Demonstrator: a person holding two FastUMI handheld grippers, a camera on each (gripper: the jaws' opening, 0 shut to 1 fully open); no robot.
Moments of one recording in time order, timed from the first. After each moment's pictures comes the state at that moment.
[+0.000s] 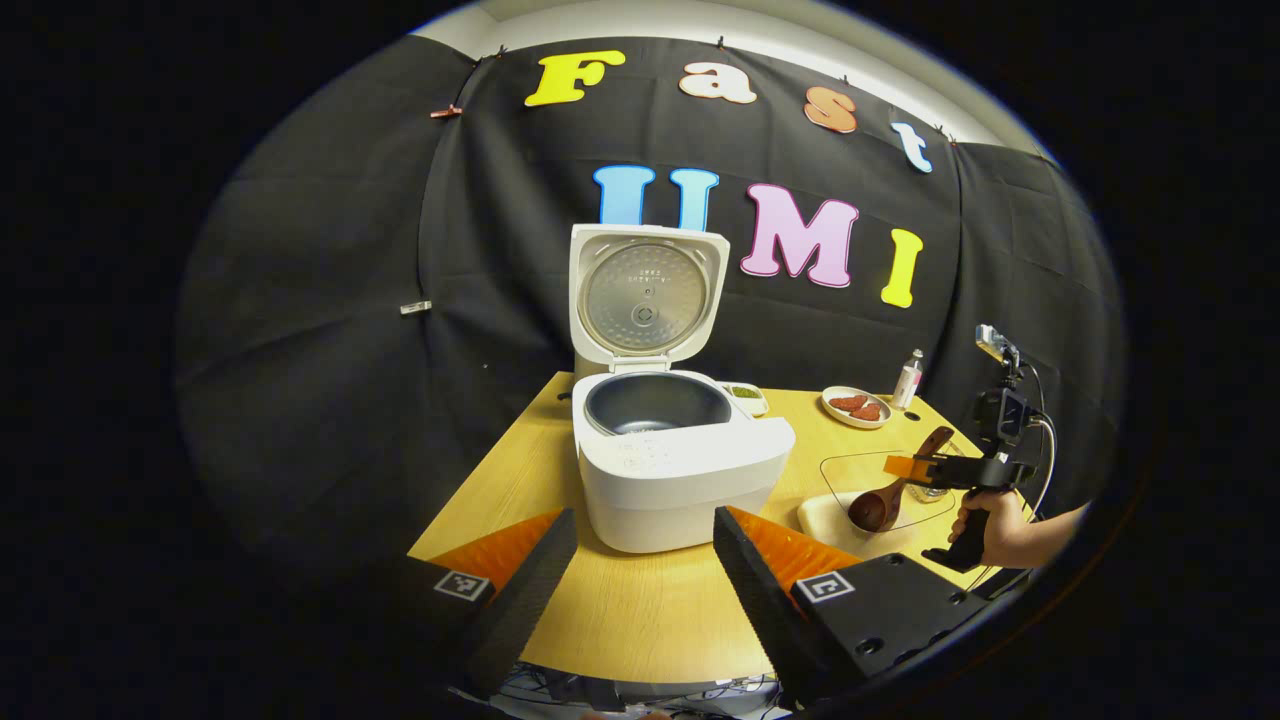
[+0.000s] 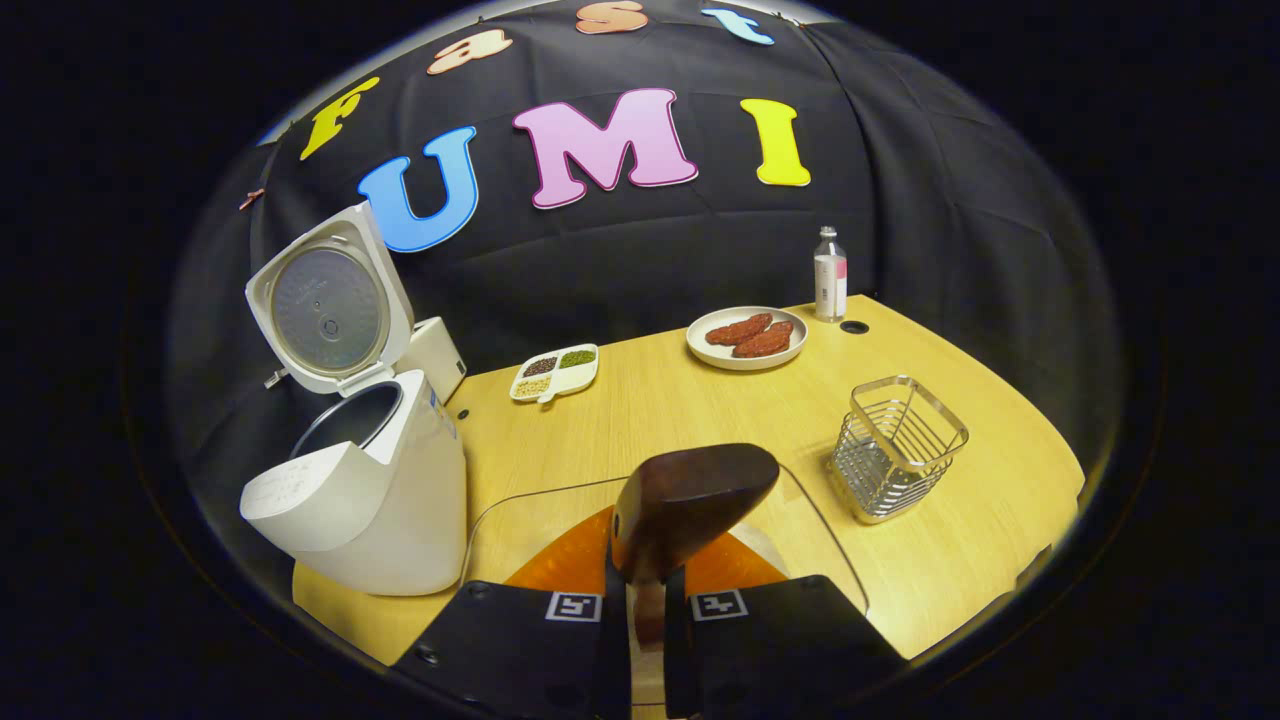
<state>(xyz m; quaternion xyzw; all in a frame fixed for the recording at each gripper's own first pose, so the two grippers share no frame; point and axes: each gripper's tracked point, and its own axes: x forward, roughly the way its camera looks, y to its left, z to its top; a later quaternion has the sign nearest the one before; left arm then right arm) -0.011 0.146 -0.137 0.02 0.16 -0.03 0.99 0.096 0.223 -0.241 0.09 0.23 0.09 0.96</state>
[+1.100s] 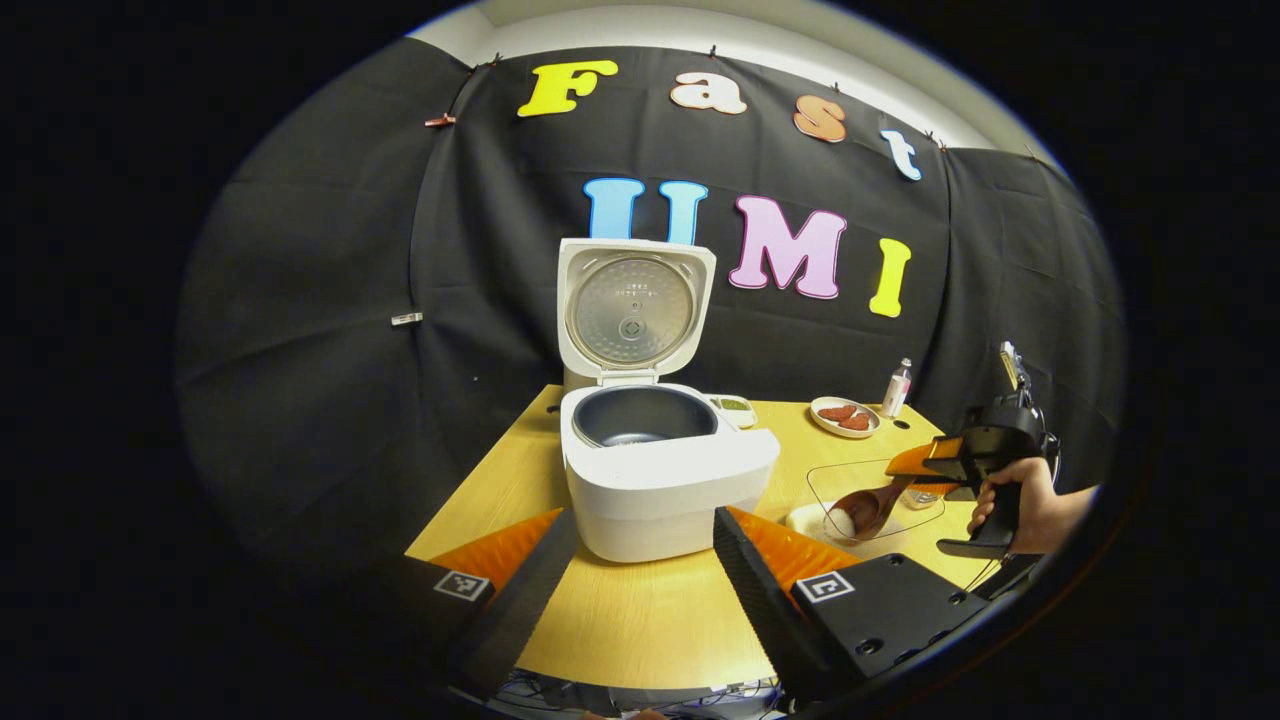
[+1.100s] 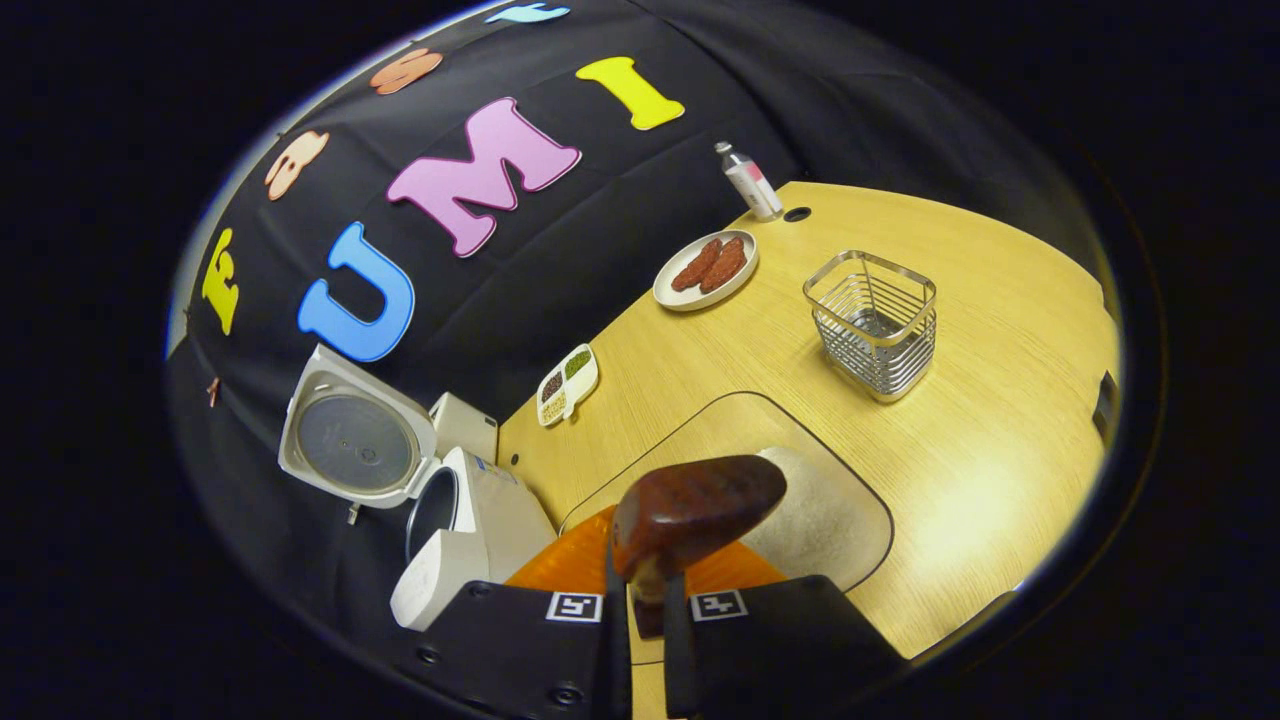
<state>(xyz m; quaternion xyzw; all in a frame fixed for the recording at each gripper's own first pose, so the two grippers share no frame) -0.015 0.134 -0.137 0.01 0.15 -0.03 0.99 0.077 0.201 -0.212 0.34 0.29 0.05 0.89</state>
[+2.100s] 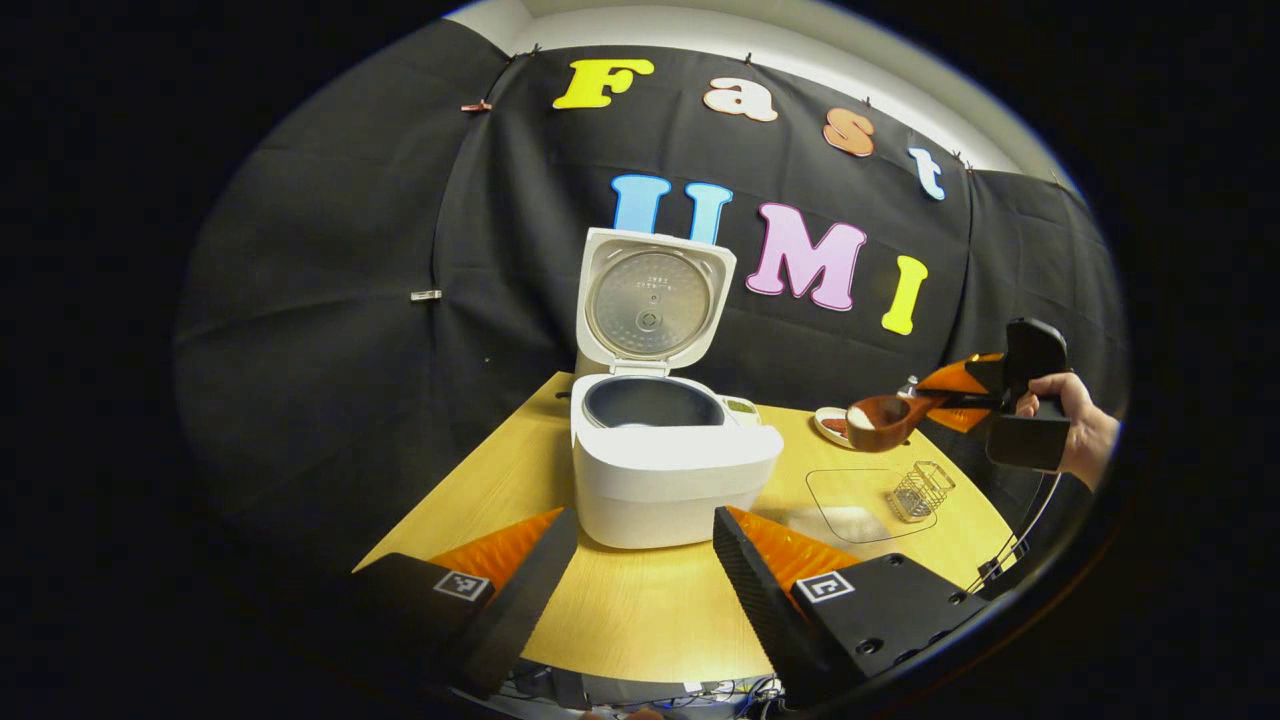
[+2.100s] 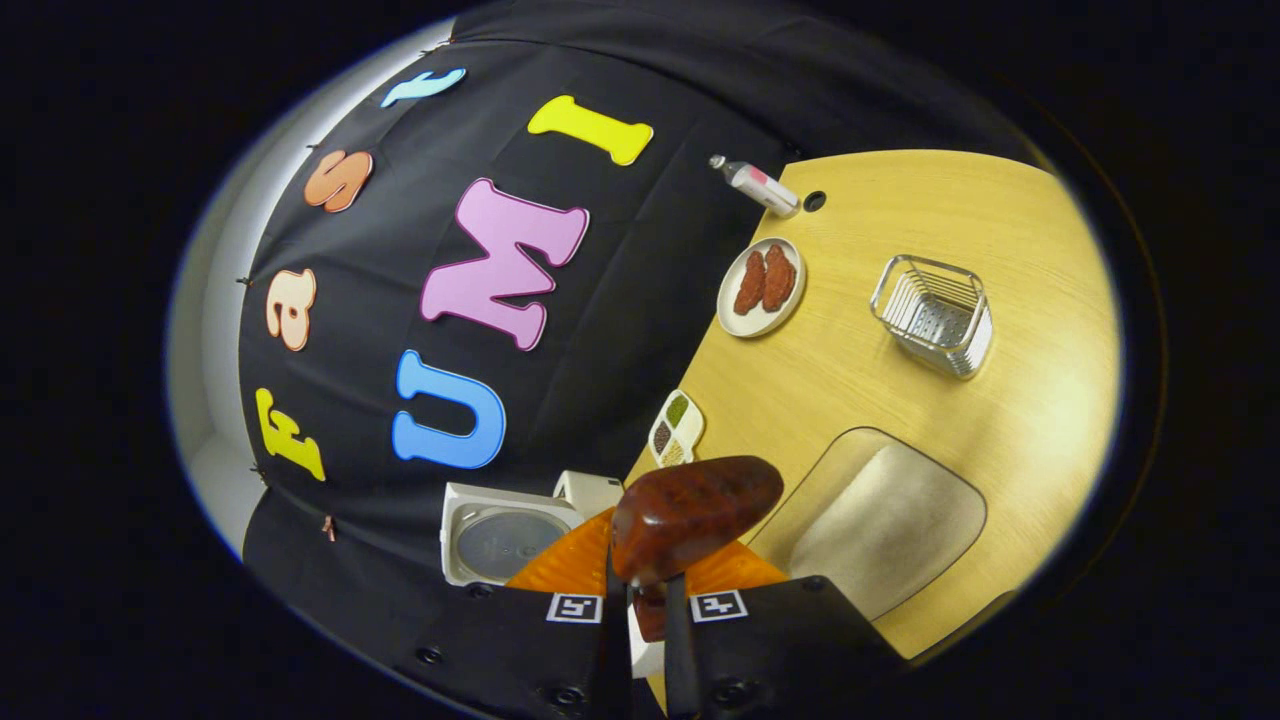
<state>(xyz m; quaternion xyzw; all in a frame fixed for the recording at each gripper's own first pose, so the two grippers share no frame) -0.031 0.145 -0.151 -0.03 0.14 -0.01 0.99 0.111 0.234 -0.081 0.52 0.25 0.09 0.81</state>
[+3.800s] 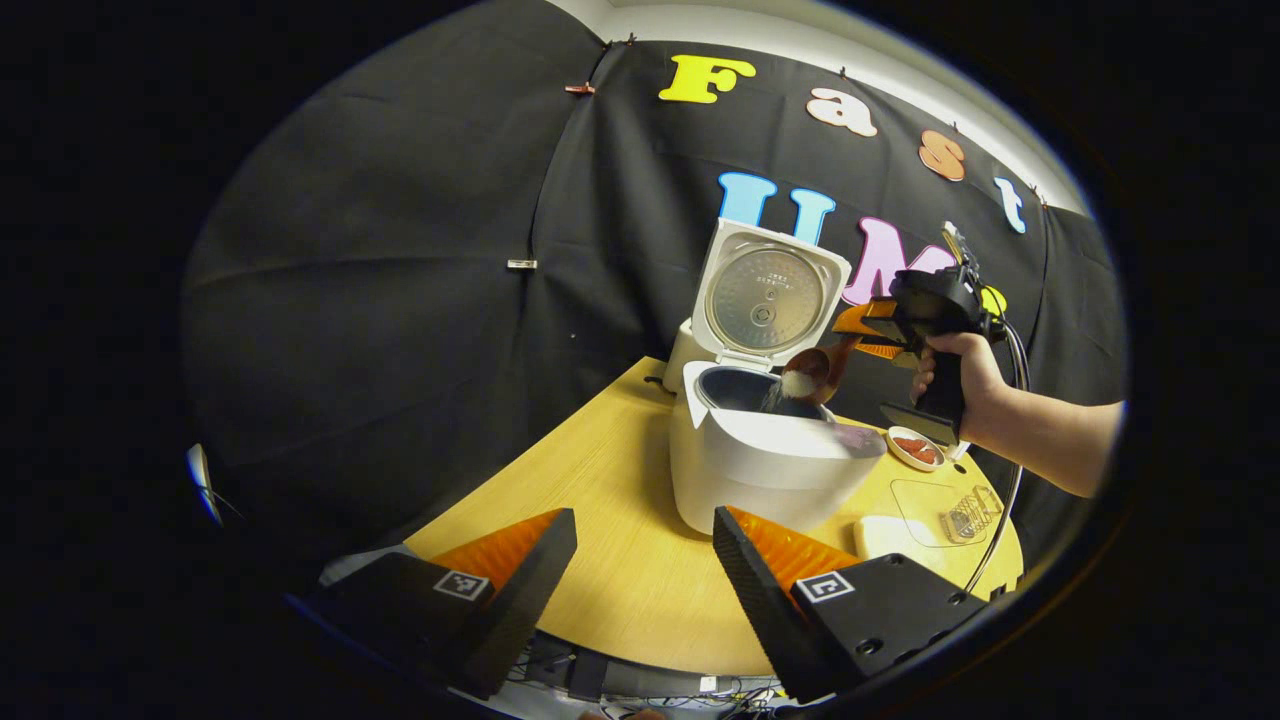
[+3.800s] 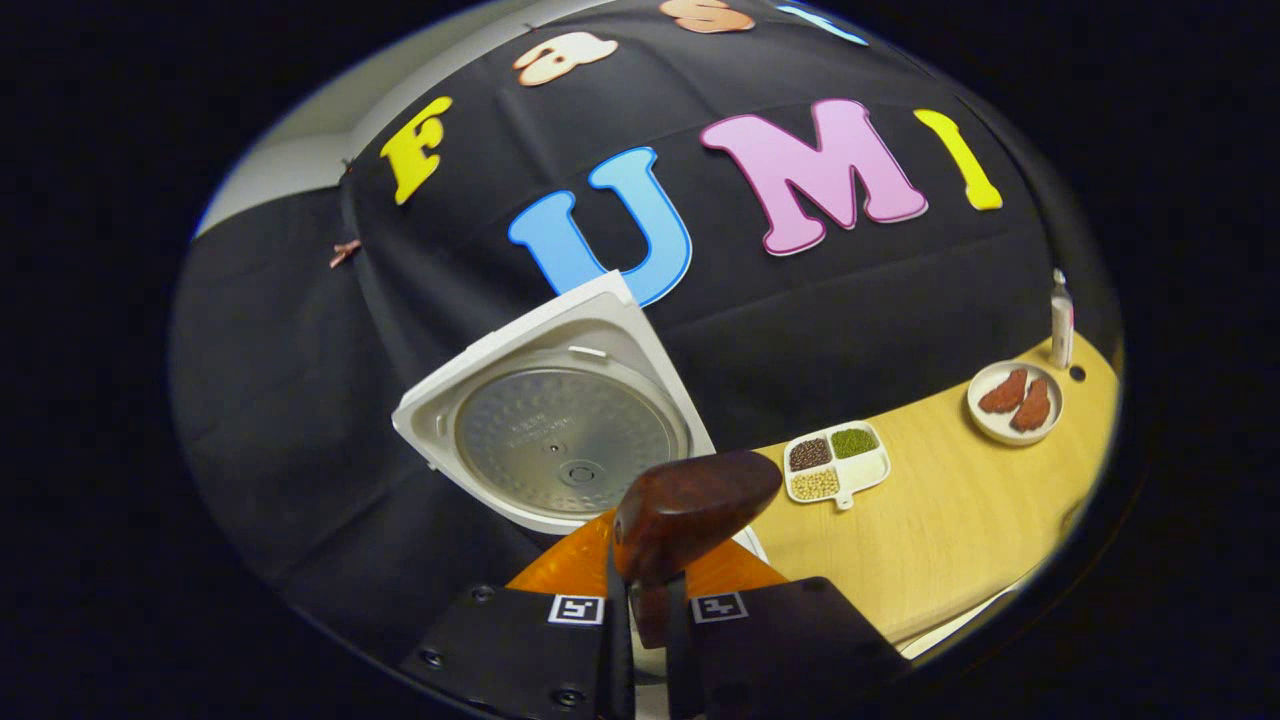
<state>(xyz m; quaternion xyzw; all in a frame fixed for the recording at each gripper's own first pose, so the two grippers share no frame) -0.049 0.241 -0.179 -0.09 0.15 0.10 0.98 0.157 0.513 -0.079 0.13 0.17 0.29 0.93</state>
